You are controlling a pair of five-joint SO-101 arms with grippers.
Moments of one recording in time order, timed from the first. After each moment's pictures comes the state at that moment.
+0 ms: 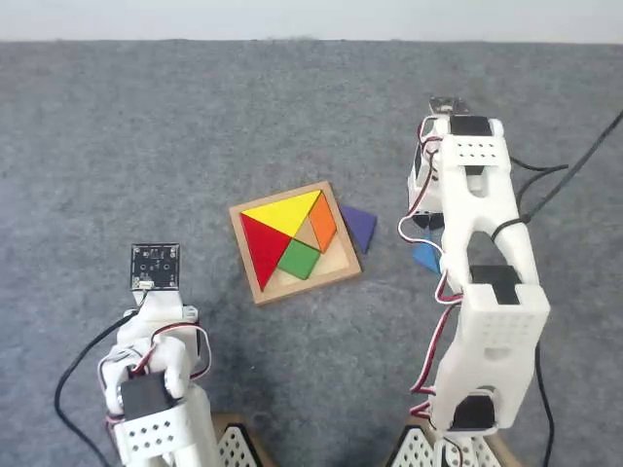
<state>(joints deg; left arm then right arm) -22.0 -102.8 97.0 72.0 -7.6 -4.9 28.6 -16.7 86.7 -2.2</state>
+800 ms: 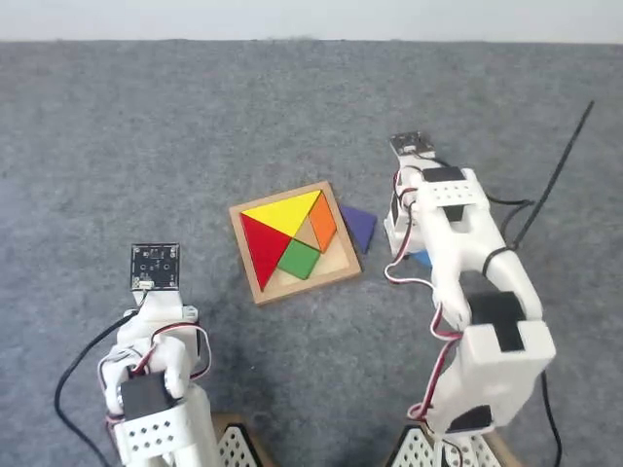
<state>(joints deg) -22.0 -102.8 97.0 72.0 -7.6 -10.5 14.1 16.1 64.9 5.5</state>
